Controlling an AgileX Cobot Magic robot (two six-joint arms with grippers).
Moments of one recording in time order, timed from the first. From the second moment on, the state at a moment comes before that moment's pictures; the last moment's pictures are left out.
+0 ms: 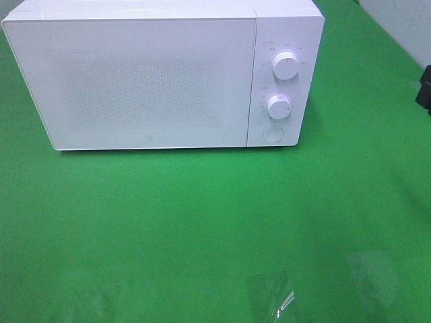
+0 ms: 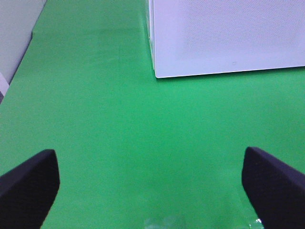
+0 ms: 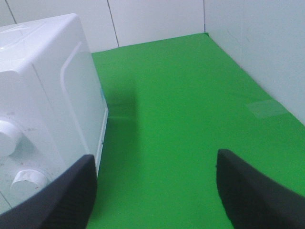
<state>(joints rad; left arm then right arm) -0.02 -0.01 -0.50 -0.06 1.04 0.08 0.19 1.11 -0.28 0.39 -0.65 -0.24</state>
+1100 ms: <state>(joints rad) -0.02 -0.01 -0.50 -0.06 1.04 0.08 0.77 1.72 -0.48 0.83 -1.20 -0.37</state>
